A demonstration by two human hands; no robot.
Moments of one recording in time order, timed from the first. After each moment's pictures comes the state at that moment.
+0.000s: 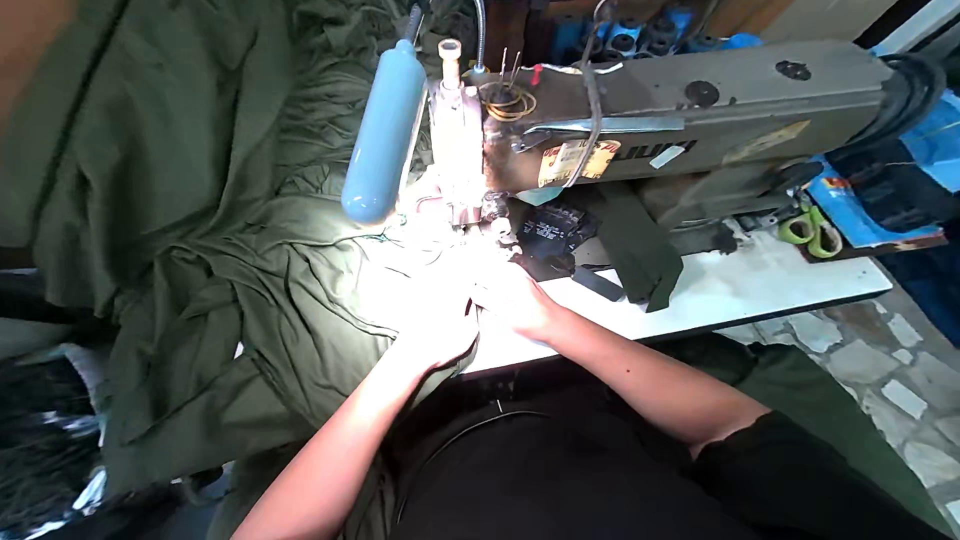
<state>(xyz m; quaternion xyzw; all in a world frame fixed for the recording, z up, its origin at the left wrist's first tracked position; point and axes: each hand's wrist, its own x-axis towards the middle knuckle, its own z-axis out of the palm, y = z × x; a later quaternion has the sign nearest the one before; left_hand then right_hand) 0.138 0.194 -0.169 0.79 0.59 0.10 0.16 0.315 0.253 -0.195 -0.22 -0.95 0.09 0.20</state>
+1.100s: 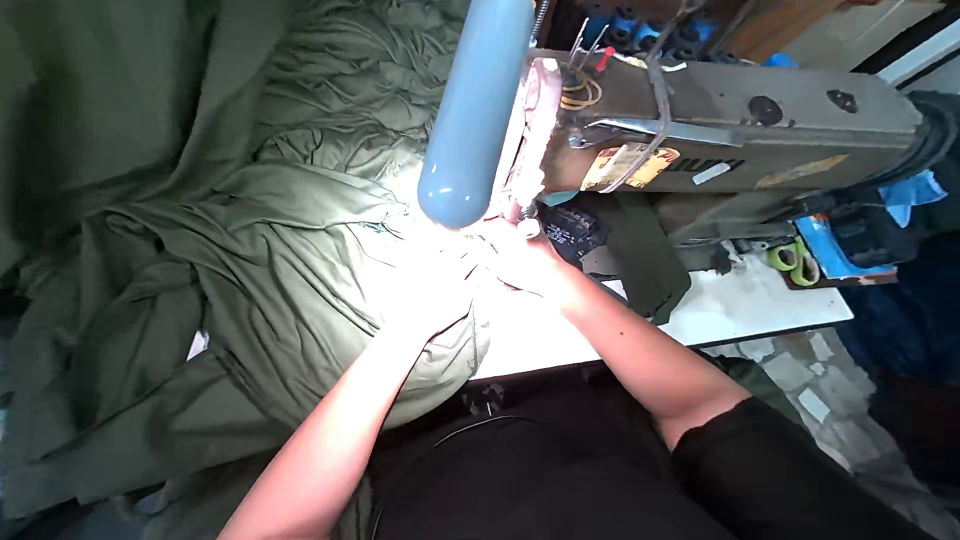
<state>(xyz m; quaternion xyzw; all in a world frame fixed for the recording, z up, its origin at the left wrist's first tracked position) 0.122 0.228 -0.196 0.80 0.56 0.21 0.07 0.295 0.330 -0.204 -0.41 -0.90 0.13 0.12</state>
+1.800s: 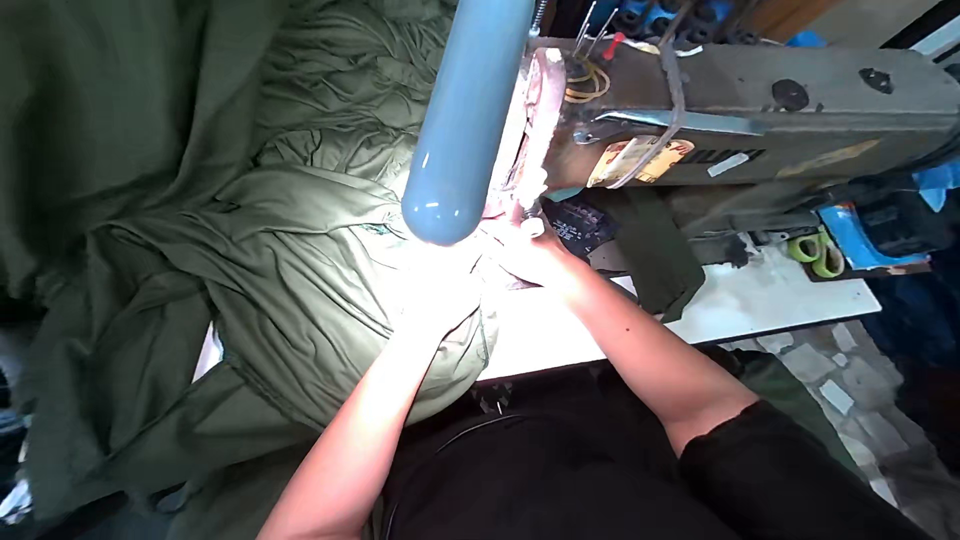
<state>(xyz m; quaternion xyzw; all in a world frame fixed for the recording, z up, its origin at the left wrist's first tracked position) 0.131 0.233 -0.195 0.76 0.62 0.21 0.07 0.294 0.338 -0.199 -0.44 -0.88 0.15 0.08</state>
